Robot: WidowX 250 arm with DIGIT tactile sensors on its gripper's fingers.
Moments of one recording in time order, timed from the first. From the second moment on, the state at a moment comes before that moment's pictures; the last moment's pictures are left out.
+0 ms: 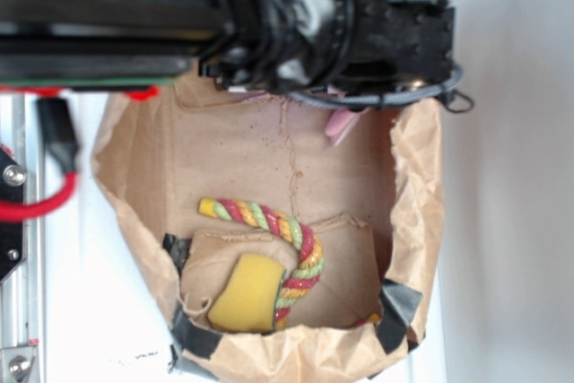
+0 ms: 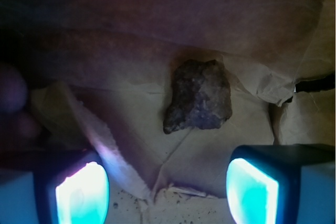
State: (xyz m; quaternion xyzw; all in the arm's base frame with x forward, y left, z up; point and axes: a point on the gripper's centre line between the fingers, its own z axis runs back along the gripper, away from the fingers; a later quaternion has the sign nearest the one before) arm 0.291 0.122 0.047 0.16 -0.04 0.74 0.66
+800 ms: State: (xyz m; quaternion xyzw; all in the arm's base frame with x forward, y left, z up) arm 0.292 0.132 0.048 0.14 0.01 0.74 0.66
